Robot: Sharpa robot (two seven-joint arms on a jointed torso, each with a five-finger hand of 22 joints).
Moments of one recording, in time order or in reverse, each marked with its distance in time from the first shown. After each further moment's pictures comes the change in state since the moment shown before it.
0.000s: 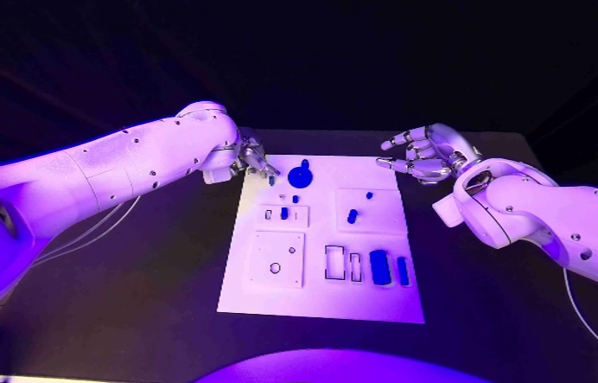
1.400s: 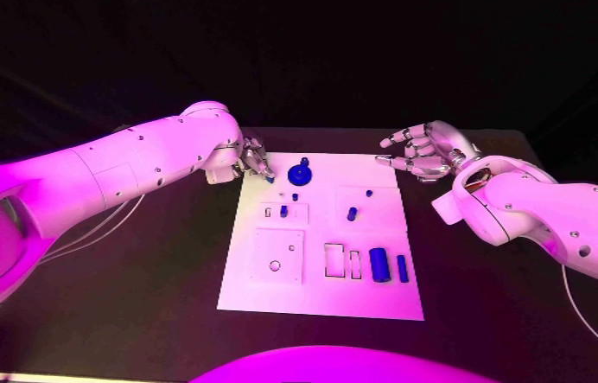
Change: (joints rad) left arm -0.001 0.023 -0.015 -0.033 0.050 0.010 0.002; left_hand 0.226 0.031 0.223 -0.010 -0.010 -0.004 -0.007 0.041 0.016 -0.003 -0.011 0.004 -0.006 0.000 0.000 0.000 0.000 0.000 0.000 0.000 0.000 0.019; right arm 0.000 0.001 0.000 0.000 0.000 0.000 -0.001; right_hand 0.004 0.004 0.000 0.000 0.000 0.000 0.000 0.004 -0.001 0.000 0.000 0.000 0.000 0.000 0.000 -0.004 0.000 0.000 0.000 0.000 -0.004 0.000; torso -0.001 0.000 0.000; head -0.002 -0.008
